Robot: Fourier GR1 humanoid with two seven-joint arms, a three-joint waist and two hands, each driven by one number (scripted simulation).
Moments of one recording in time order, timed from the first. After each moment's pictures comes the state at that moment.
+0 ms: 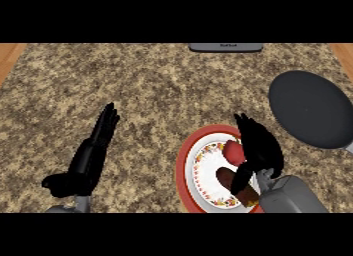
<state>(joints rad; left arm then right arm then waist) -0.02 0.12 -0.24 -1.60 0.07 0.13 -0.10 -0.27 -0.25 0.46 -1.52 0.77 0.20 0.80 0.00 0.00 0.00</state>
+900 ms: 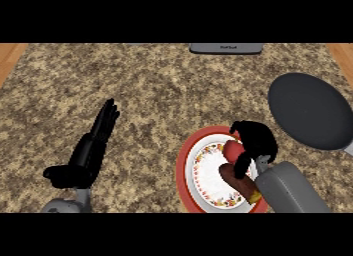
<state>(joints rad) -0.05 0.10 -0.18 -1.55 0.05 0.08 -0.11 -0.35 -0.21 0.39 -1.22 0.88 0.21 0.56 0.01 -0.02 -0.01</state>
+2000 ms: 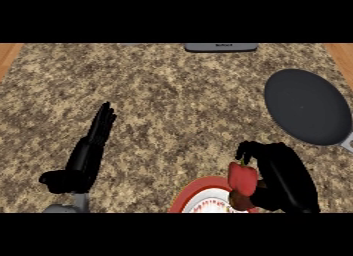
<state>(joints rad) -0.02 0.08 -0.16 -1.57 0.03 0.08 -0.11 -0.02 -0.34 0.45 -1.87 0.95 0.02 0.30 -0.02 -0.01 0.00</state>
